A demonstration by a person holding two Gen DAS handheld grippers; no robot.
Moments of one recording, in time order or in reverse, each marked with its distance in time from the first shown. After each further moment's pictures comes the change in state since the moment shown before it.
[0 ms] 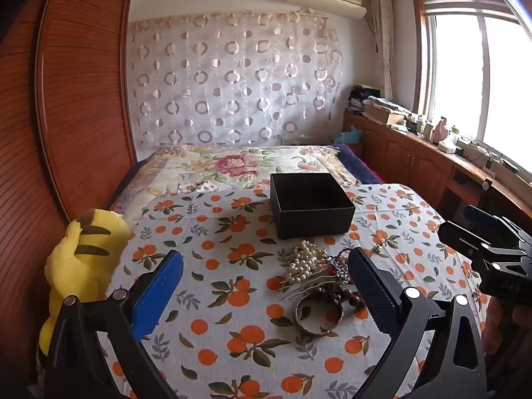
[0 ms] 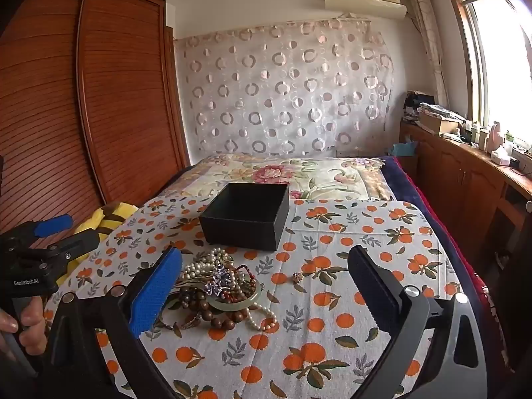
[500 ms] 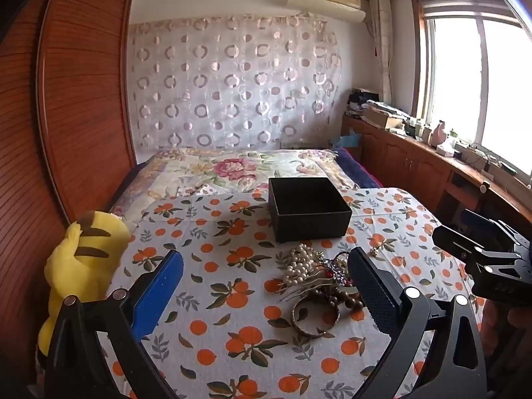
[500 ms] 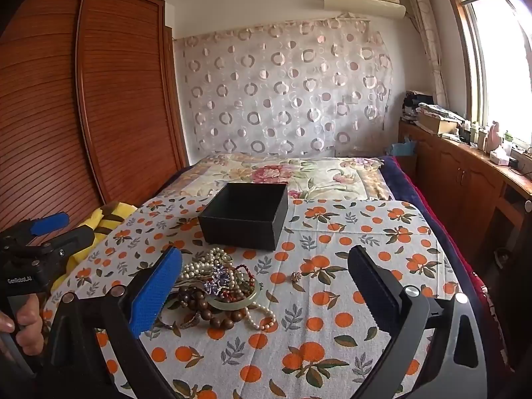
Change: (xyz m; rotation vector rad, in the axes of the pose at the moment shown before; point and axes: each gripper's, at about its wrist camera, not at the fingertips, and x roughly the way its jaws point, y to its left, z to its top) left arm -0.003 -0.002 0.003 -0.001 -0.009 0.004; right arm -0.001 0.000 0.000 0.000 -0.003 0.002
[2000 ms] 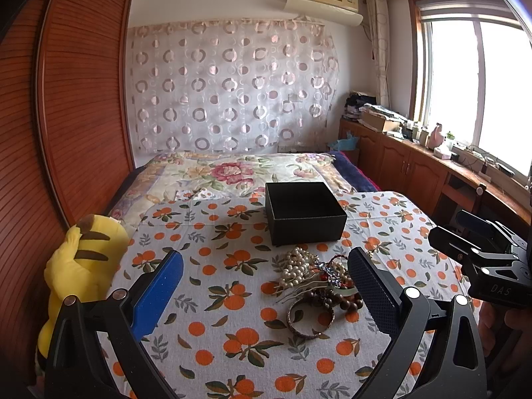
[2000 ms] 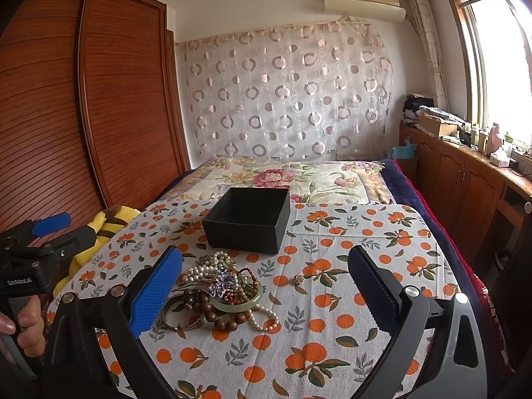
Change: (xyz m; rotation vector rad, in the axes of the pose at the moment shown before) left arm -0.007 -0.004 0.004 0.000 -0.018 -0.003; right arm -0.005 0.000 0.002 -0.001 -0.009 0.001
